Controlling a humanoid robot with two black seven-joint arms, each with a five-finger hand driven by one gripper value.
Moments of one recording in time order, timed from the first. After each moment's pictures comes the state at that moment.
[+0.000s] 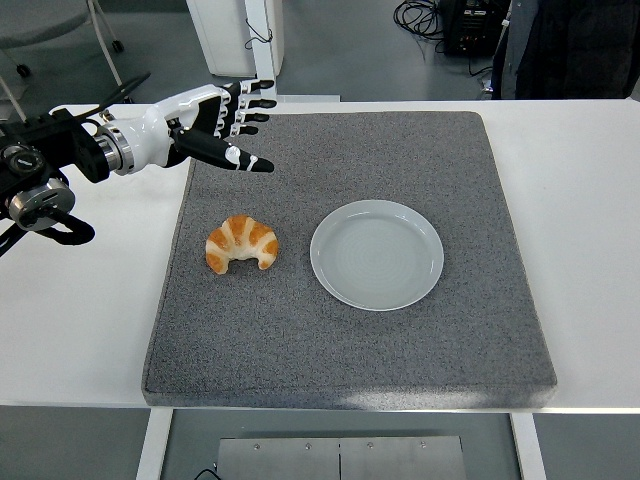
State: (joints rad) left arm -0.98 0.64 -0.49 -1.33 0.58 -0.17 0.10; right arm -0.11 0.00 0.00 0.15 -0.10 -0.09 0.25
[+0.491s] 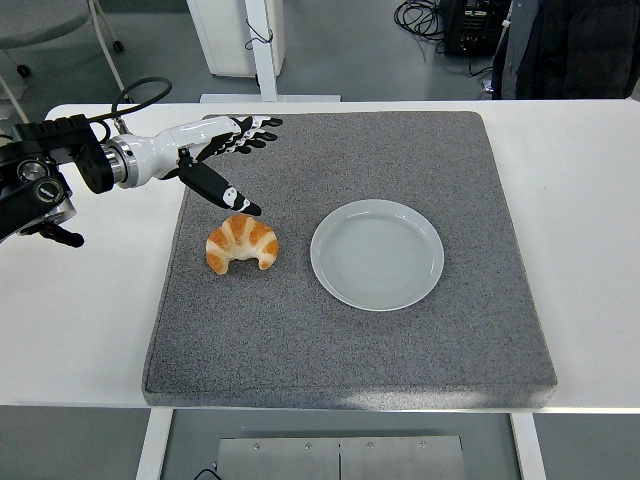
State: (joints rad) left arm -0.99 0.64 -0.46 -1.34 1.02 -0.23 0.08; right arm -0.11 0.00 0.00 0.15 -0.10 -0.09 0.25
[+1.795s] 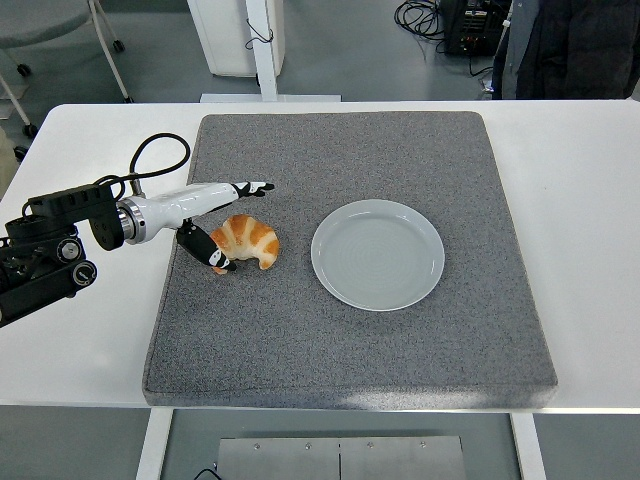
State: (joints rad) left arm -0.97 0.64 -0.18 -1.29 1.31 -0.01 -0.07; right arm -0.11 0.00 0.00 0.15 -0.10 -0.09 0.25
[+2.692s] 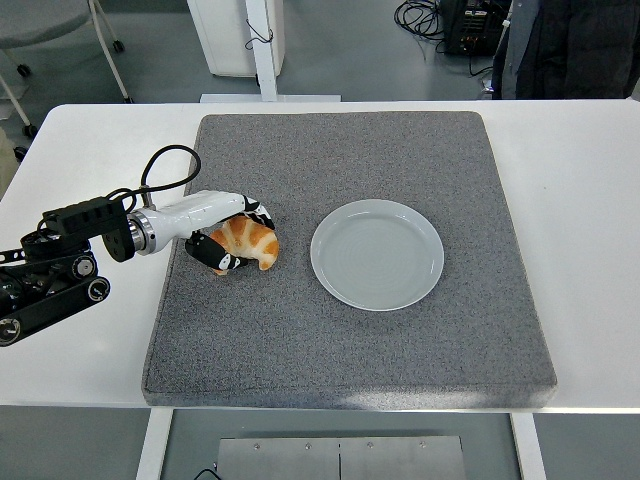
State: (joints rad) left arm -0.93 0.60 -0.18 -1.25 1.39 0.05 -0.11; right arm -0.11 0.00 0.00 0.15 -0.10 -0.09 0.25
